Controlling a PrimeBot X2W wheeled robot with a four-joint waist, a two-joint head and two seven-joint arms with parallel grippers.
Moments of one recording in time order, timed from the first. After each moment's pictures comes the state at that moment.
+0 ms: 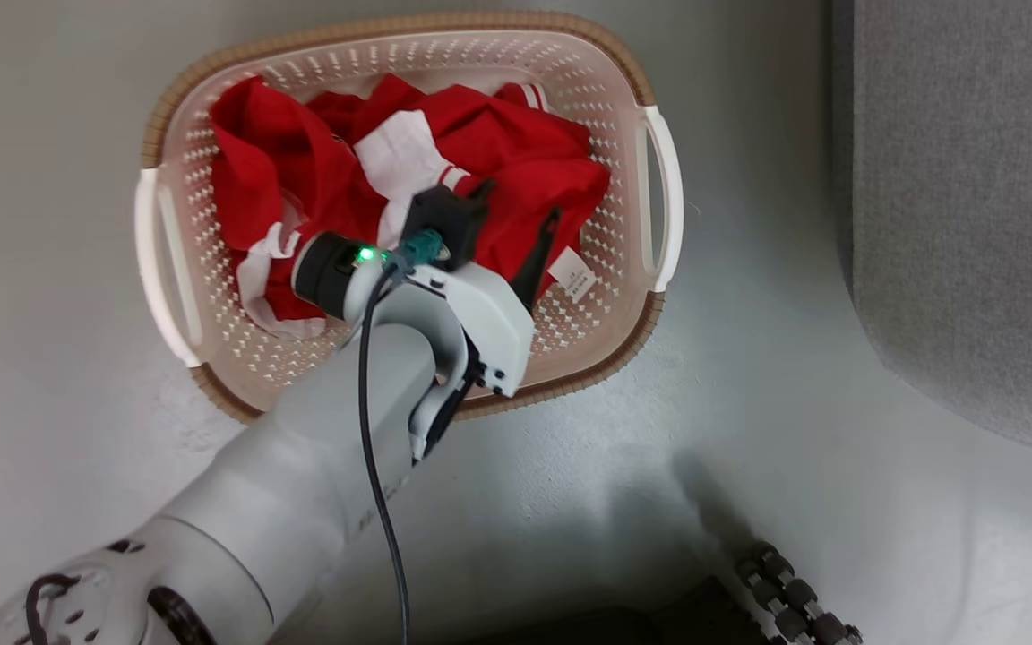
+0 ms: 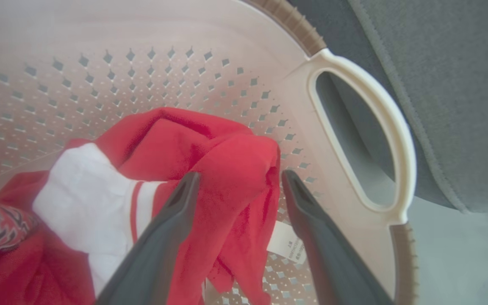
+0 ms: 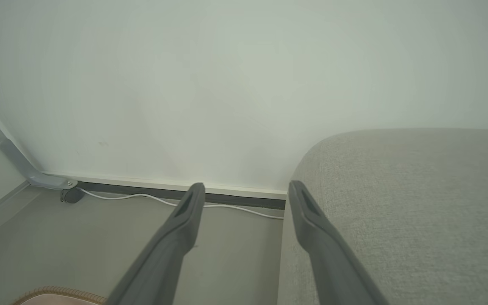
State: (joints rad) left arm -0.99 0.05 -1.18 0.85 -0.96 0.12 -0.26; right arm -0.53 -0.67 0.07 -0.22 0.80 0.13 -0.26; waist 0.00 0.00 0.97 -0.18
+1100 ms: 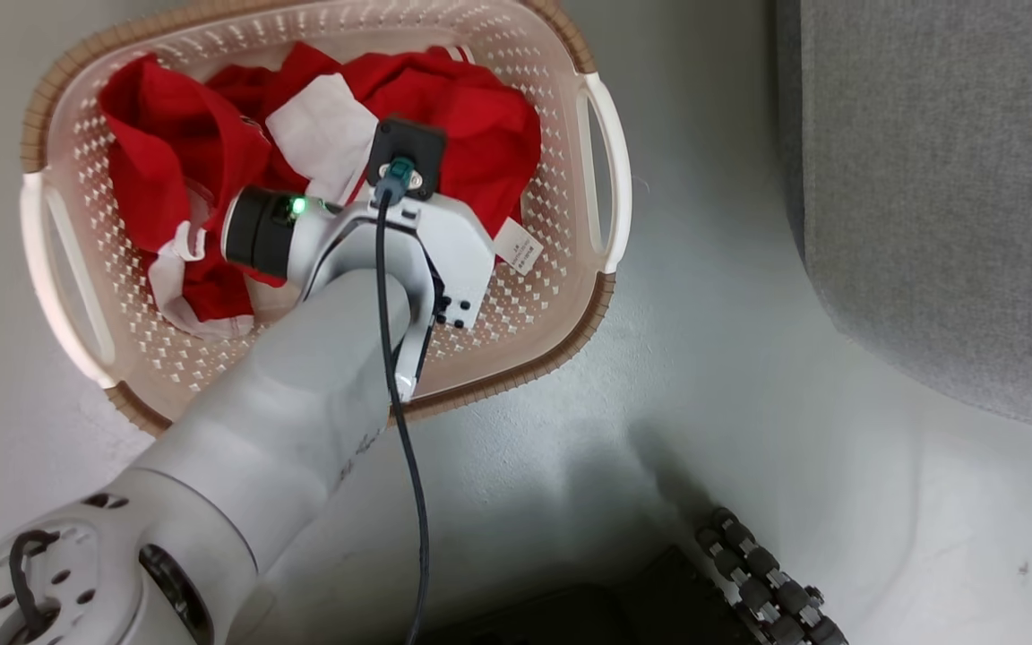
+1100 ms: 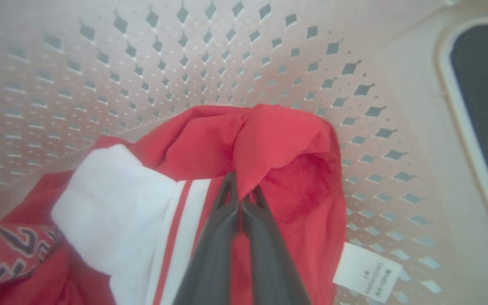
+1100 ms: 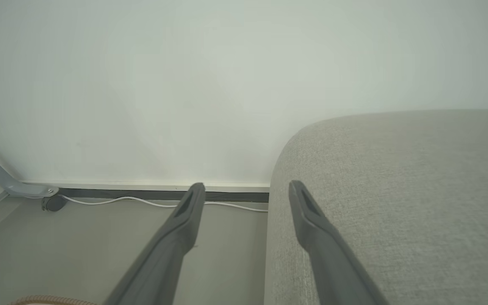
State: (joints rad) left arm -1.12 0.06 -1.28 0.95 -1.03 0.36 -0.15; right arm -0.58 -0.60 0.08 -0.21 0.83 0.13 -0.26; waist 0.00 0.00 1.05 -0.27
